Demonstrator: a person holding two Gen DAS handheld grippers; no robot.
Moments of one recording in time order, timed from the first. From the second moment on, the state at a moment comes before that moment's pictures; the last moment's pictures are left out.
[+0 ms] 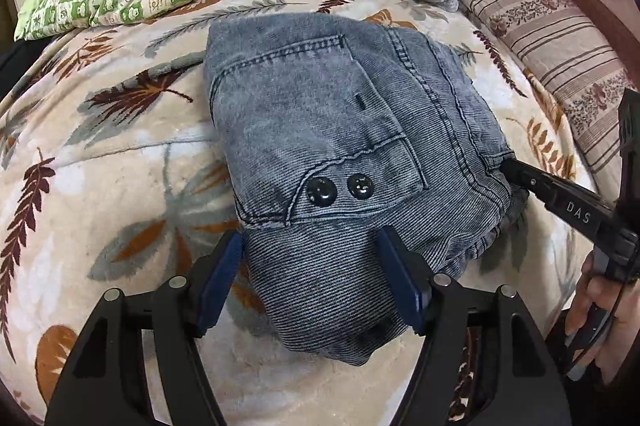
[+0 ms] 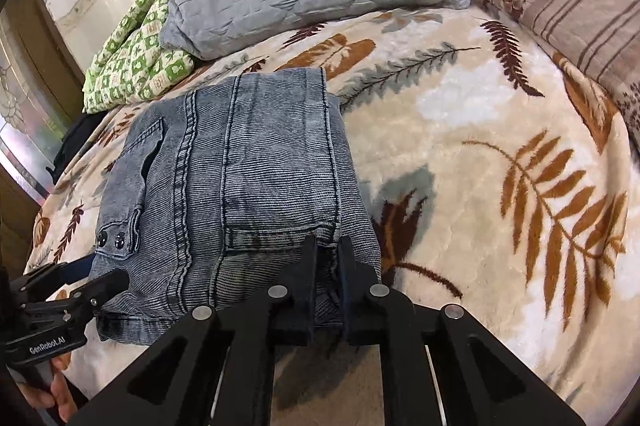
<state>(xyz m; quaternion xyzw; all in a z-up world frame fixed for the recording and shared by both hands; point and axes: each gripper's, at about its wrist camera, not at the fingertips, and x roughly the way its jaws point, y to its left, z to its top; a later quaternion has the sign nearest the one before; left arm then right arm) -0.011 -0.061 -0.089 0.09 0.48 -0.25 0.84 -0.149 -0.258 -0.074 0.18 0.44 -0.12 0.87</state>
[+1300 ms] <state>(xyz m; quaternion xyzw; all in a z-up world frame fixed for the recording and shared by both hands) -0.019 -0.053 -0.085 0.10 0.45 -0.24 0.85 -0.144 -0.237 -0.071 0.14 0.47 -0.12 0.87</state>
